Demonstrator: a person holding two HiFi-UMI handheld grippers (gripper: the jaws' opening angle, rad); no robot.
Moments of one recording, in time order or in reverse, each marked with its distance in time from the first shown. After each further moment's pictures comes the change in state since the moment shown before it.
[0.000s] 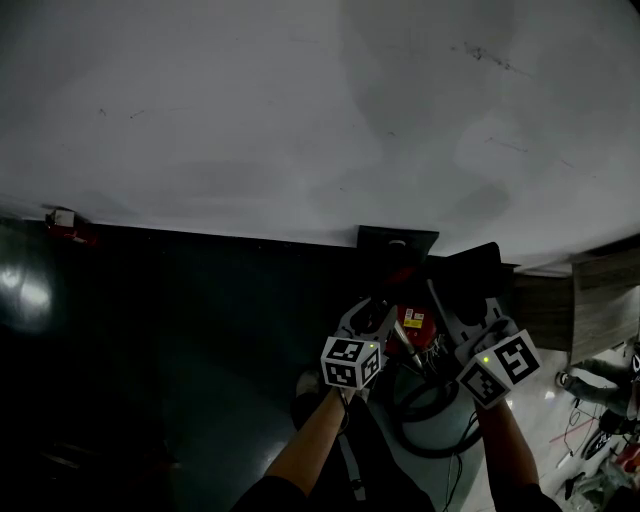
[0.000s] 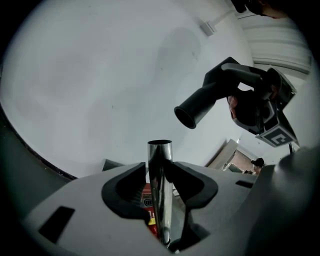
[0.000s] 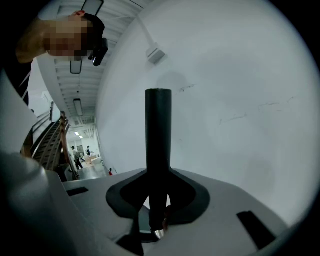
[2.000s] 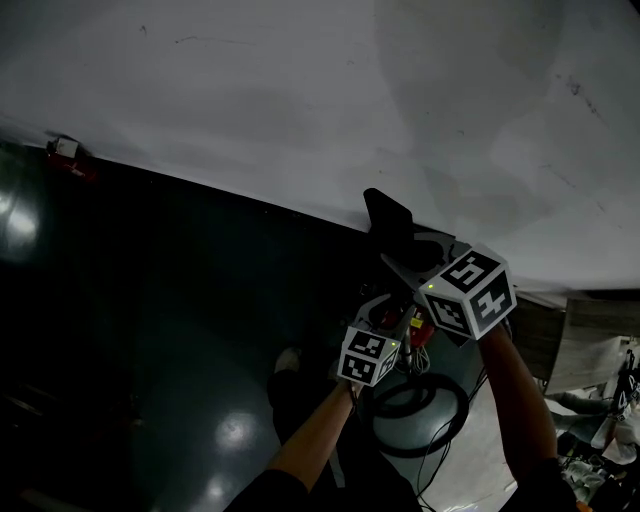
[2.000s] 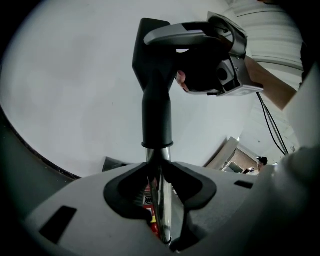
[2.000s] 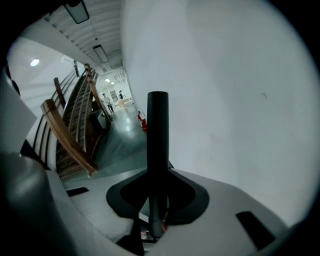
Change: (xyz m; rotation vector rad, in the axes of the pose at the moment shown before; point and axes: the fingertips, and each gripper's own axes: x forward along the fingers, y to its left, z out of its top) left arm 0.004 -0.001 -0.010 0.009 0.014 0.006; right arm 0.118 0.045 -0.097 -0.285 0.744 0.326
